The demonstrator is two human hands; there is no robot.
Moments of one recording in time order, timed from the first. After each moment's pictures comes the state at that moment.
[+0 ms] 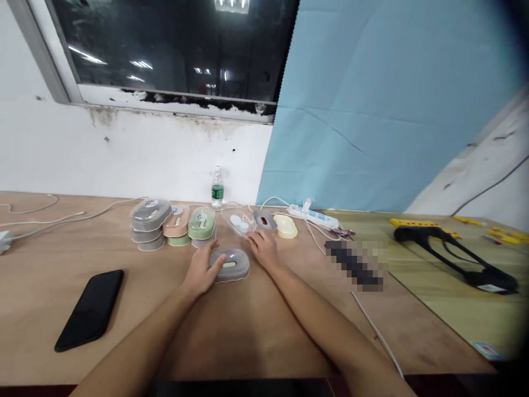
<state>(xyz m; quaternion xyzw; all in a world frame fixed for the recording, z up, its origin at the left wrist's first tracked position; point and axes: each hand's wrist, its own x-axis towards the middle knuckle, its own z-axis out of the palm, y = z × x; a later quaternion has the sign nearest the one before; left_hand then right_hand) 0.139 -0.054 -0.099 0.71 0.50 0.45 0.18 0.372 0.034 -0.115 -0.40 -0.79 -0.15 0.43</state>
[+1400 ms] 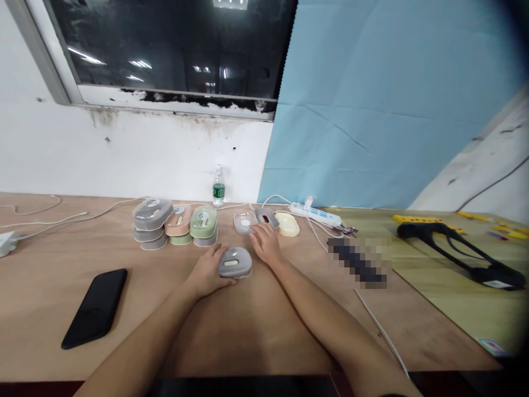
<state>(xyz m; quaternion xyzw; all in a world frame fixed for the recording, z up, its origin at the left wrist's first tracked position) 0.136 -0.048 -0.114 0.81 0.49 0.28 0.15 0.373 0.036 -0.107 -0.37 -0.80 -0.10 0.46</state>
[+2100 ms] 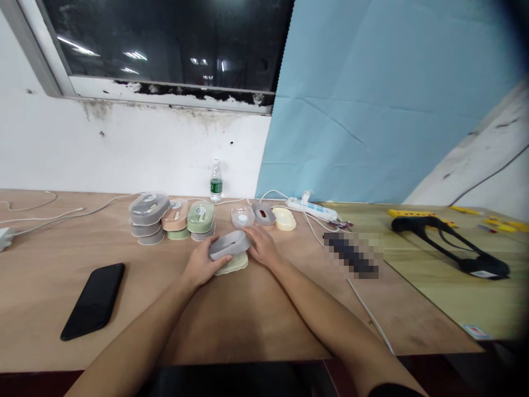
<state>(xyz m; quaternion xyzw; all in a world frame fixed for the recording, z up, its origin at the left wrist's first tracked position) 0.137 -0.054 -0.097 0.71 0.53 0.40 0.23 0.373 0.009 -0.104 -0.31 -0.86 -0.05 0.39</state>
